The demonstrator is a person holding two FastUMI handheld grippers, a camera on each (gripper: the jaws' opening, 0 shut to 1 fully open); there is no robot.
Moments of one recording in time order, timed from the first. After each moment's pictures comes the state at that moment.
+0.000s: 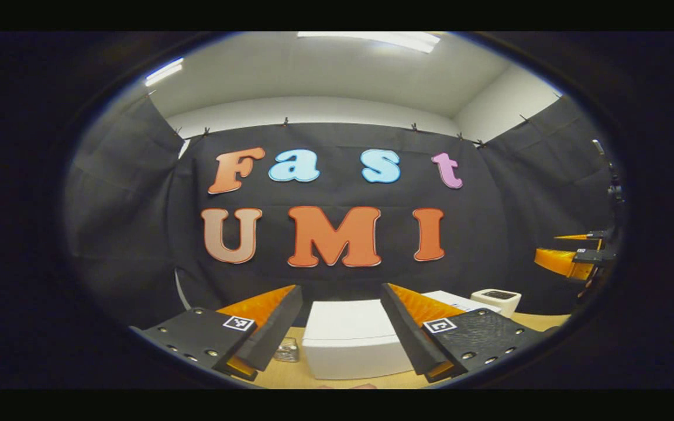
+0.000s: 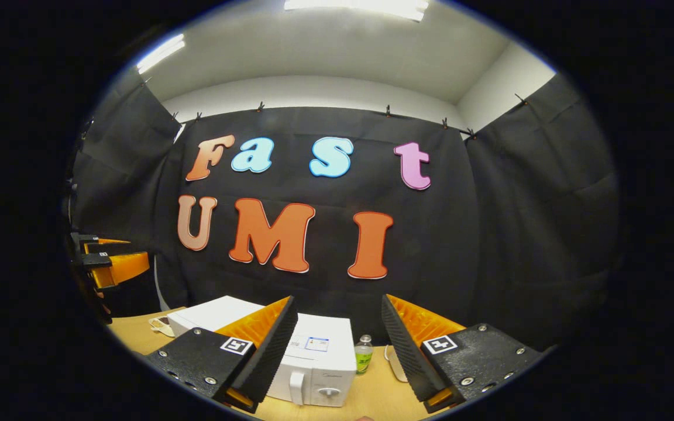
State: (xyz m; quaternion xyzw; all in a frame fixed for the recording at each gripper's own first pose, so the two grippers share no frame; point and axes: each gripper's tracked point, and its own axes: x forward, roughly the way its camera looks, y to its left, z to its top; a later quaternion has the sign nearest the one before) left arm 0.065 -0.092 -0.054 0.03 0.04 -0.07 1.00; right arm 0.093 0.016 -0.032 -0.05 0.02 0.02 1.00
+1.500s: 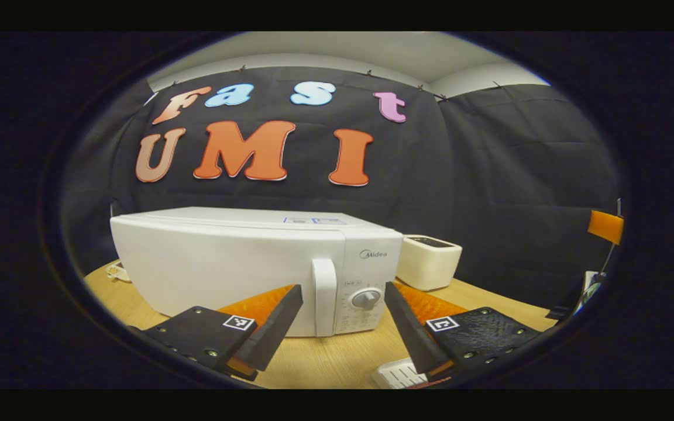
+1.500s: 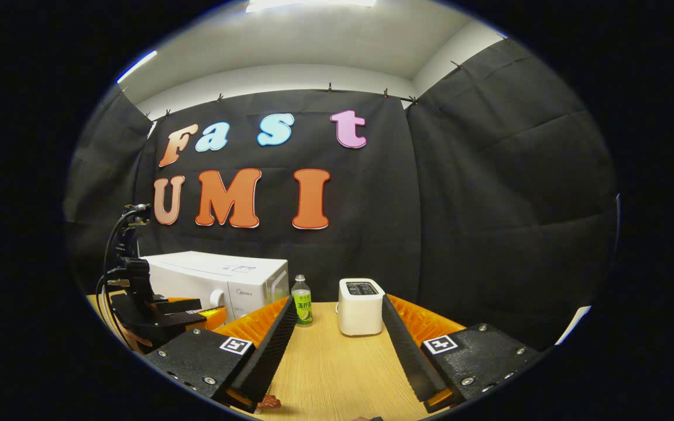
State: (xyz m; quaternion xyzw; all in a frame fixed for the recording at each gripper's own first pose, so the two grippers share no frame) left arm 0.020 -0.328 -0.334 -0.01 0.20 -0.14 0.97; right arm -0.024 -0.161 -0.176 0.00 0.09 -0.03 1.00
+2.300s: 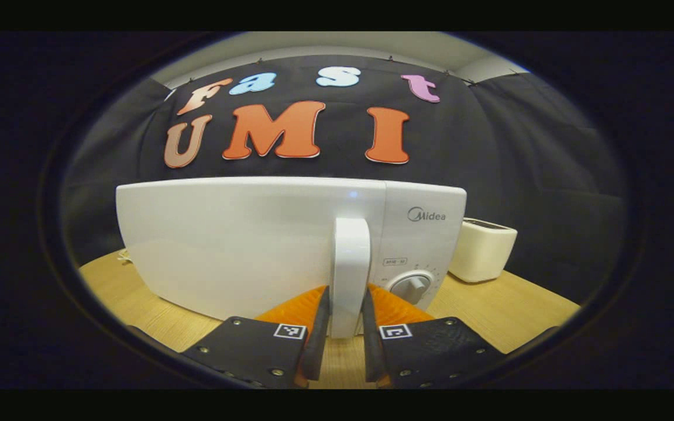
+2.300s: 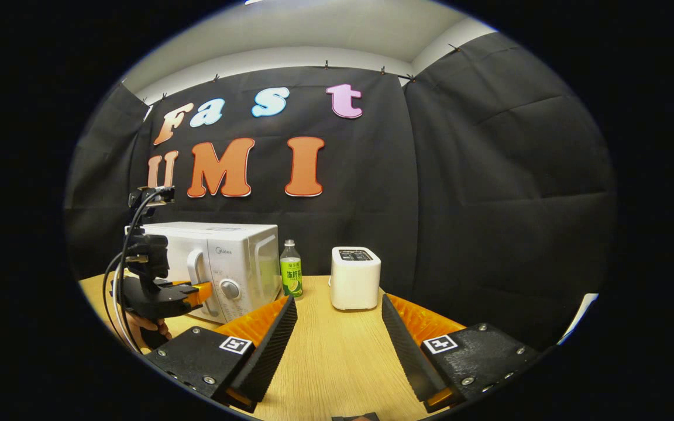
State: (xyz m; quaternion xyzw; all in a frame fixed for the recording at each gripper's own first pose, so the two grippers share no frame) left arm 0.049 -0.316 -0.392 0.02 0.22 -0.05 0.97; right arm -0.023 -0.175 -0.251 0.00 0.14 -0.04 0.99
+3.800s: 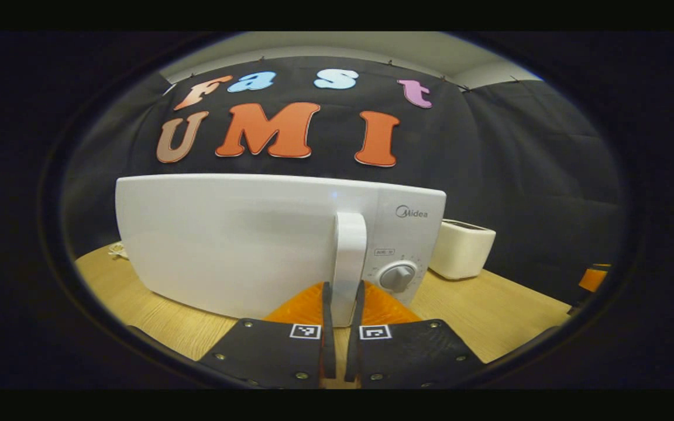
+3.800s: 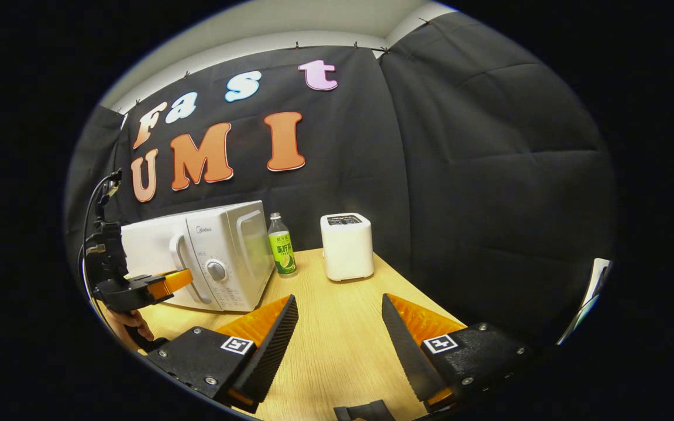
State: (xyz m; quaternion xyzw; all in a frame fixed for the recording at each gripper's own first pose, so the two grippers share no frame) left arm 0.026 -0.316 -0.386 -0.01 0.21 -0.08 0.97; right arm -0.035 -0.187 -0.302 0.06 0.21 -0.06 0.97
